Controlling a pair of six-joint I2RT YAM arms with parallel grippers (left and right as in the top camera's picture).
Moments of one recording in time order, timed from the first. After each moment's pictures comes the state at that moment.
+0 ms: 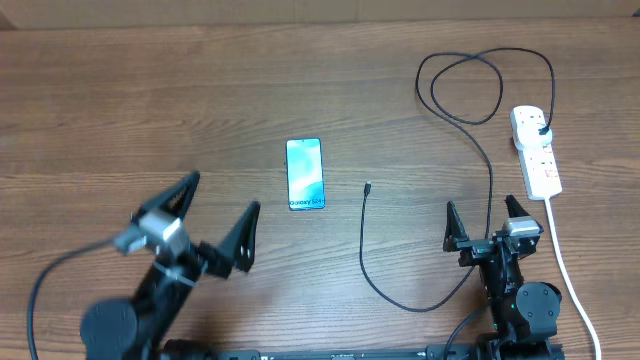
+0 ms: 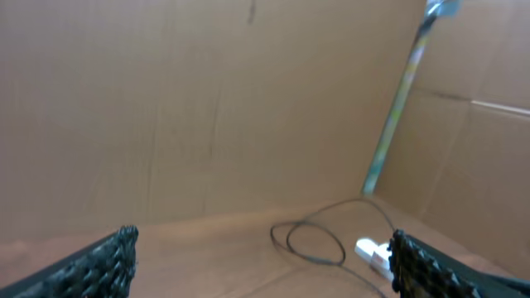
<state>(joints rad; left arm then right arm) -0.10 0.36 0.56 -0.08 0.41 -0.28 0.07 0.01 0.02 -0.04 -0.04 0.02</state>
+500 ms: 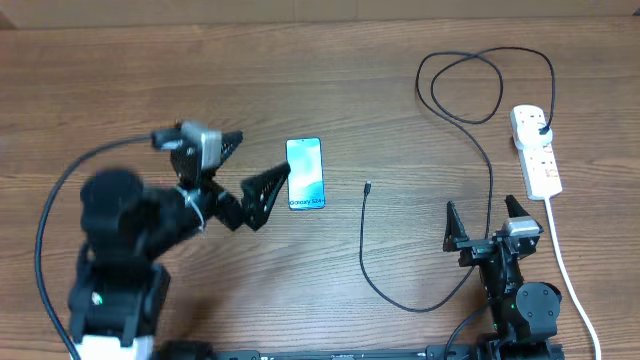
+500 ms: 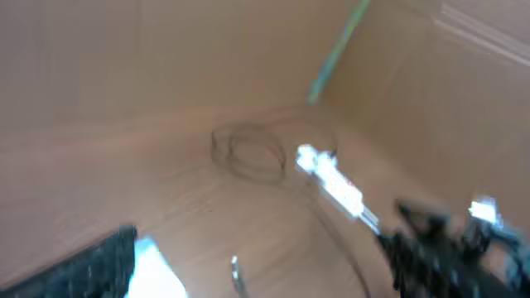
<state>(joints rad) -0.10 0.85 0.97 -0.39 0.68 -0.21 0.07 0.01 0.02 -0.04 -0.04 0.02</state>
